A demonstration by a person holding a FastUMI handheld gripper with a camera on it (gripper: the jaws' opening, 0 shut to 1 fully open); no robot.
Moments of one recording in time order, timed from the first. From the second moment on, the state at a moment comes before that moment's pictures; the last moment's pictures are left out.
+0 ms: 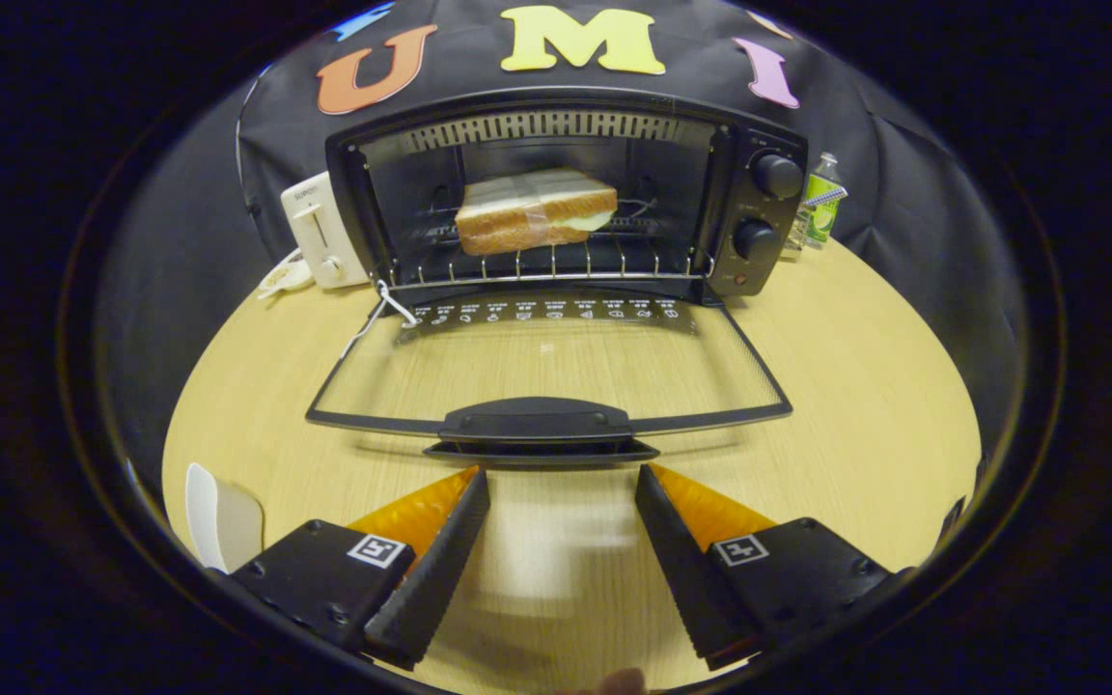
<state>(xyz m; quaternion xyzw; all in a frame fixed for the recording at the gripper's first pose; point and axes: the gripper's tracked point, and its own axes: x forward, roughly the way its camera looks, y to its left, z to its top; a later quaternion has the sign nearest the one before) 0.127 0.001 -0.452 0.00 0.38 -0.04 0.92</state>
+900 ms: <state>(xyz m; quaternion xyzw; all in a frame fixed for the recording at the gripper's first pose) 0.139 -0.006 -0.288 0.01 0.25 -0.02 0.97</state>
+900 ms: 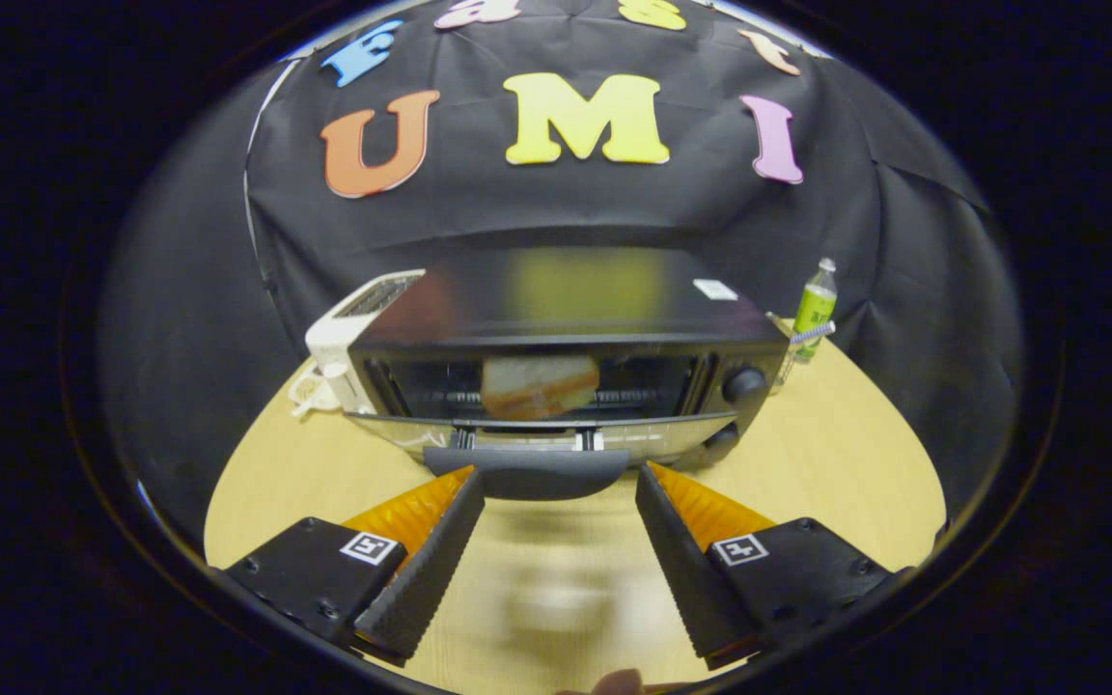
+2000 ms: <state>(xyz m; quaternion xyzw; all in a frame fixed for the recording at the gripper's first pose) -0.030 0.004 -0.021 0.04 0.01 -0.01 1.00</state>
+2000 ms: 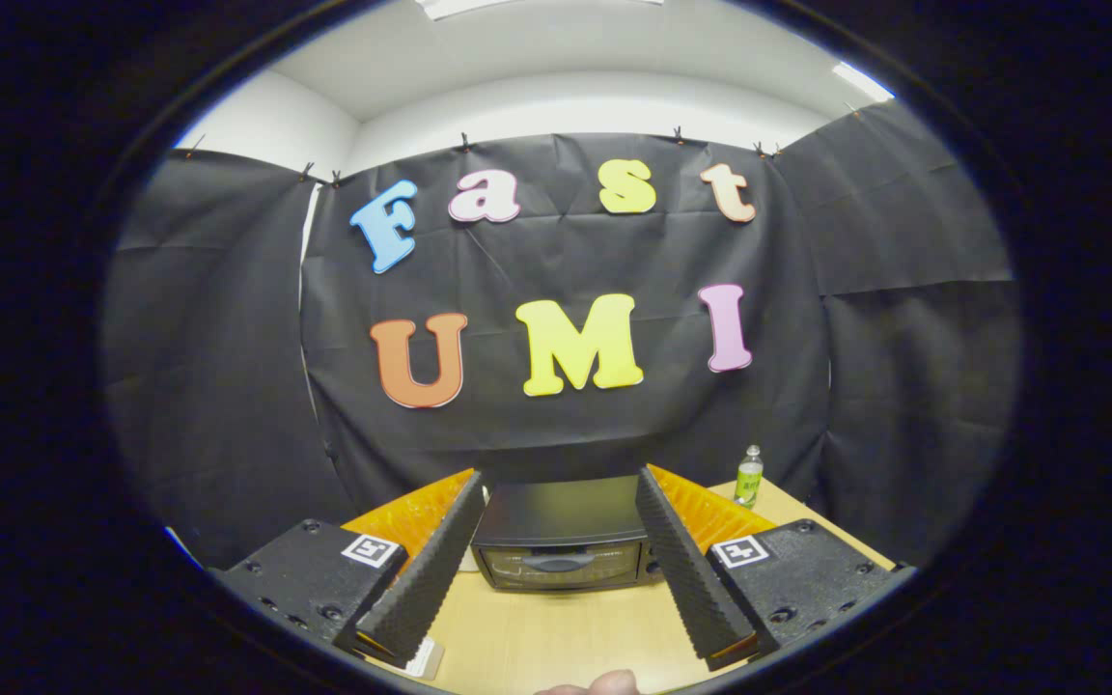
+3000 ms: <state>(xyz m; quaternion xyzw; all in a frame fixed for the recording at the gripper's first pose) -0.076 0.053 -0.039 0.03 0.01 0.05 1.00</state>
